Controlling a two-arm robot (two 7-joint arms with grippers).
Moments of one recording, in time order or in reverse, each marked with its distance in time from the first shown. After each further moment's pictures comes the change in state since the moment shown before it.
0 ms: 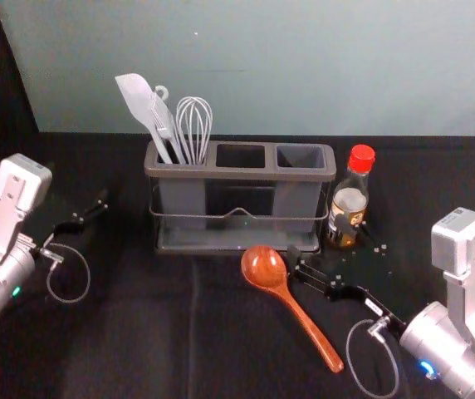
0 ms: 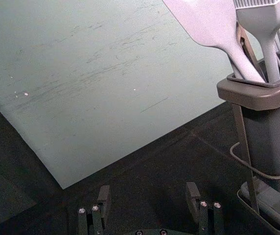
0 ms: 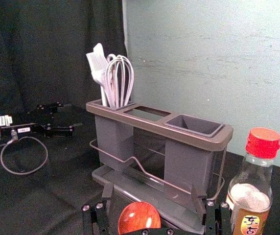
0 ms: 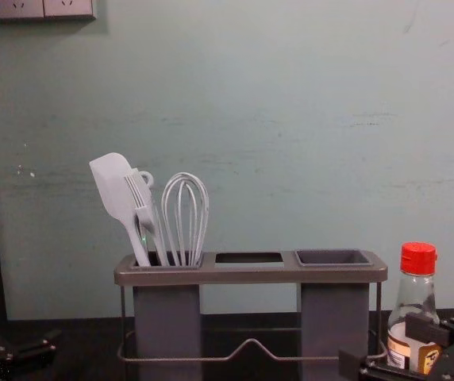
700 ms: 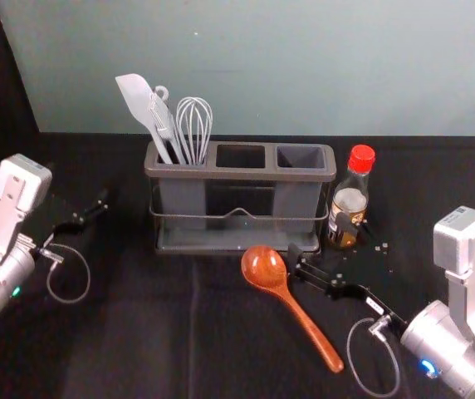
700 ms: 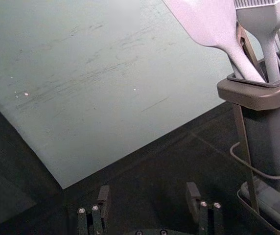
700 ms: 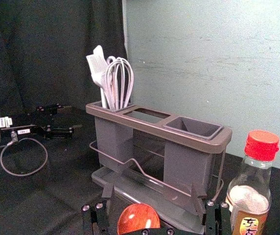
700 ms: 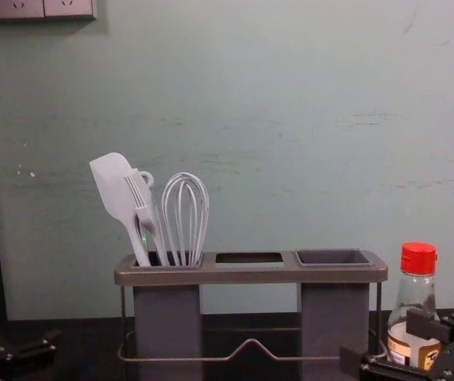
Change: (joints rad) left arm 0.000 0.000 0.000 0.000 0.000 0.000 0.000; right arm 0.000 0.001 0.002 -0.004 0.002 -0.002 0.000
